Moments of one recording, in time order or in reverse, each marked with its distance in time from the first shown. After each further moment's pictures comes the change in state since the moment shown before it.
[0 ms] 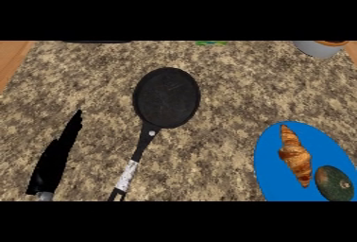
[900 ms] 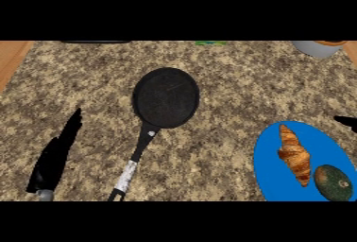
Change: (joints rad) left arm -0.005 -0.040 0.044 -0.006 -0.044 -0.036 0.025; right arm -0.220 0.050 0.289 0.025 0.031 0.121 0.234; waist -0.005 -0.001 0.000
